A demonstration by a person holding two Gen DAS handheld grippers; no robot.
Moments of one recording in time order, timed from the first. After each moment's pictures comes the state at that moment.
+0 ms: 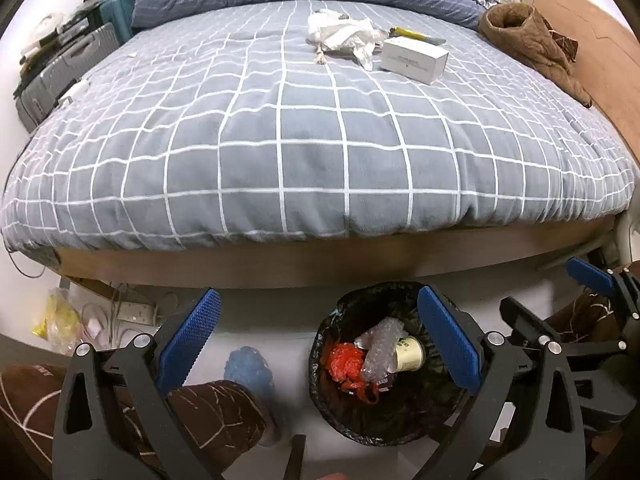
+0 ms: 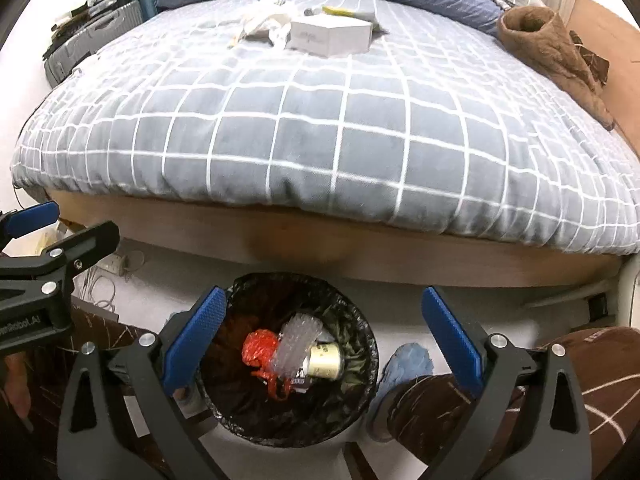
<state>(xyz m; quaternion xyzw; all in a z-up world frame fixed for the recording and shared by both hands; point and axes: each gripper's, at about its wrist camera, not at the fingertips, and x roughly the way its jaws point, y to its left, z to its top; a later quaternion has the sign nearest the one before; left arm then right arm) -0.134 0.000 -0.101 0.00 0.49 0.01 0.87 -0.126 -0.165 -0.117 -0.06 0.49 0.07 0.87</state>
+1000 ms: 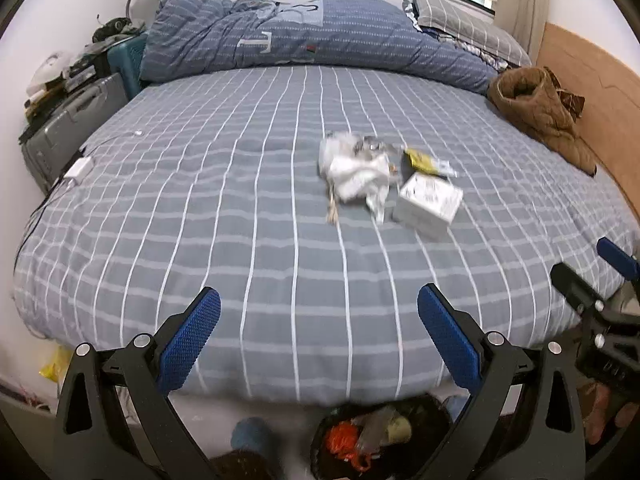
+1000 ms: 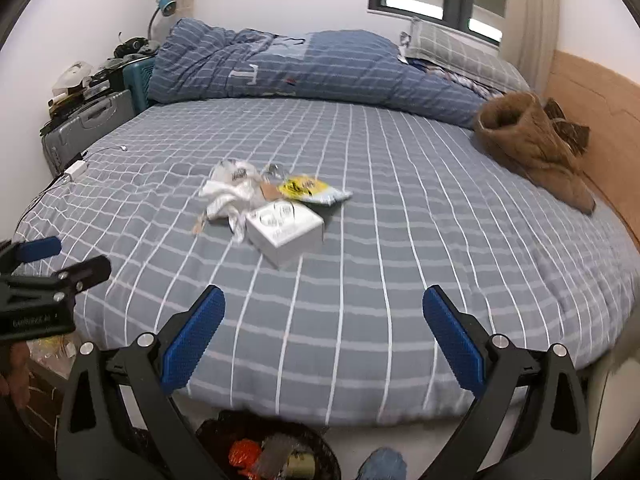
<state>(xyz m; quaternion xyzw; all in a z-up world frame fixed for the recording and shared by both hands) -0.021 0.011 0.001 -0.02 0.42 0.02 0.91 -0.020 -0.187 0.004 -0.06 0.35 0.07 0.93</state>
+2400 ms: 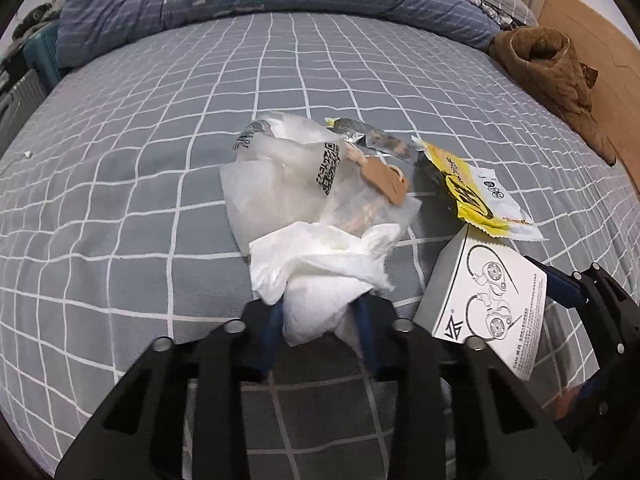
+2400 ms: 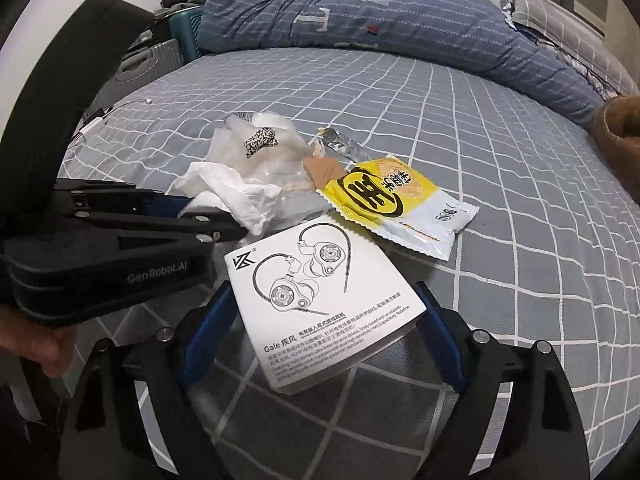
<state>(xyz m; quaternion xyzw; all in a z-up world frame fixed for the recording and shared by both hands) 0.175 -0.023 -0.093 -0.01 0.50 -0.05 0.87 0.146 -0.136 -0.094 -0.08 0.41 0.22 0.88</state>
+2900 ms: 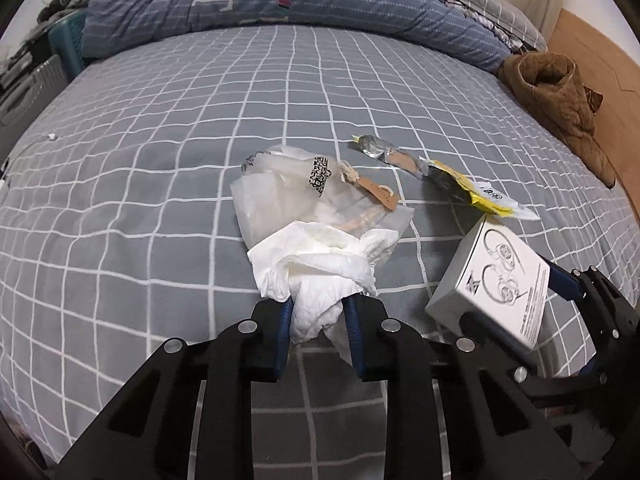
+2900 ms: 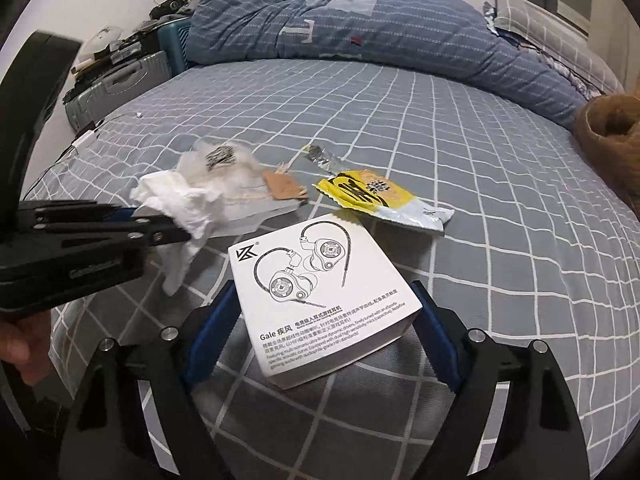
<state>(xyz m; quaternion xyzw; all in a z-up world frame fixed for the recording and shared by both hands) 0.150 -0.007 -0.072 -0.03 0.48 -0.02 0.88 0.141 -0.146 -0.079 -0.07 0.39 0.19 0.90</state>
